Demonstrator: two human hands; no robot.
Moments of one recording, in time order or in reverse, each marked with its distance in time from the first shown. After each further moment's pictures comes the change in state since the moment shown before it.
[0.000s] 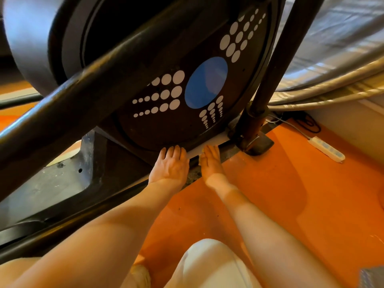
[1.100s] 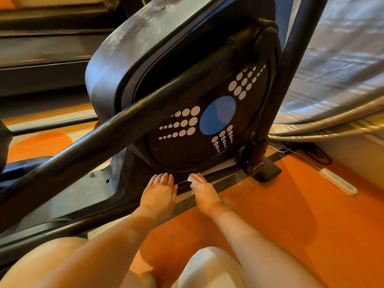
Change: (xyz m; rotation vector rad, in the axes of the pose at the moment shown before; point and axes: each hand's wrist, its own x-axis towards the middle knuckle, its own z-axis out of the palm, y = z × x) left_hand -0.071 -0.025 -0.041 -0.134 -0.103 -0.220; right_hand -0.059 -0.056 -0.001 -0.268 -0.249 -0.262
